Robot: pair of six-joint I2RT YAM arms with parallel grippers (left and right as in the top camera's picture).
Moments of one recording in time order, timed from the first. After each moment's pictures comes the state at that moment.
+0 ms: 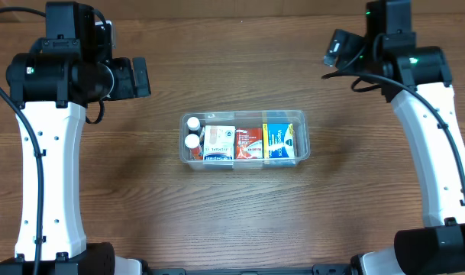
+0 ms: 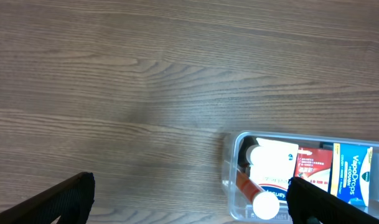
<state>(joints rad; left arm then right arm) 0.00 1.62 1.92 -1.35 0.04 -0.15 0.11 1.67 1.75 -0.99 0.12 0.42</state>
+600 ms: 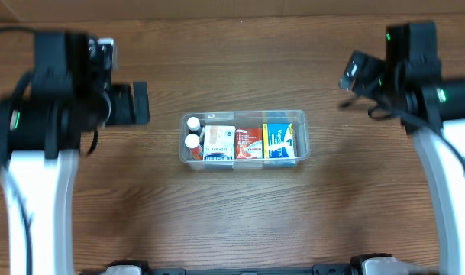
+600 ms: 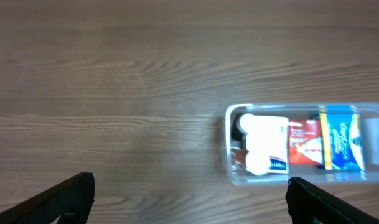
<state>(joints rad) -0.03 1.35 1.77 -1.36 0.04 -0.07 0.12 1.40 1.60 -1.10 0.17 0.45</state>
